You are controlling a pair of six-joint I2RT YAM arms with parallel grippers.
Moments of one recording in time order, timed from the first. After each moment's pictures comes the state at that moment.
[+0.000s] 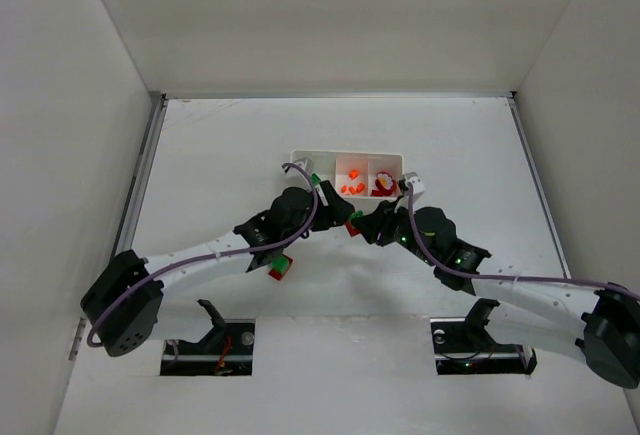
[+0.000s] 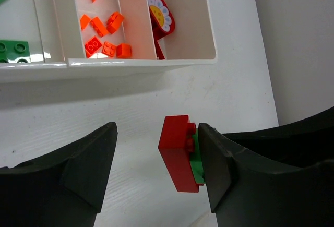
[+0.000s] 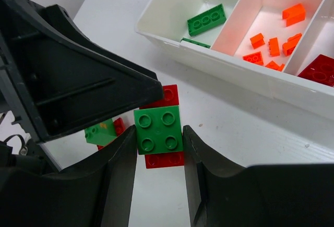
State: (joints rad) left arm -0.87 1.25 0.66 0.19 -0.18 -0.86; right arm 0.85 0.99 0.46 0.30 0.12 0.56
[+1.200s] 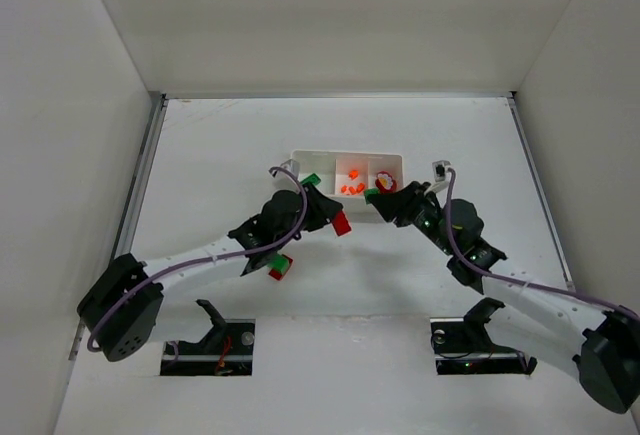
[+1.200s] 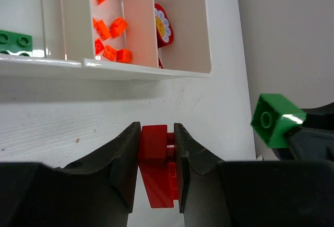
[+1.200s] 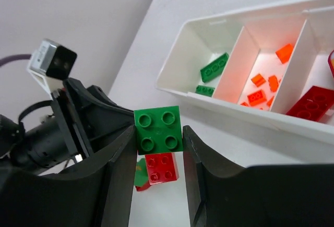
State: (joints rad) left arm -0.83 1.24 0.59 0.30 -0.17 -0.98; right arm 0.64 0.91 0.41 0.45 -0.02 0.76
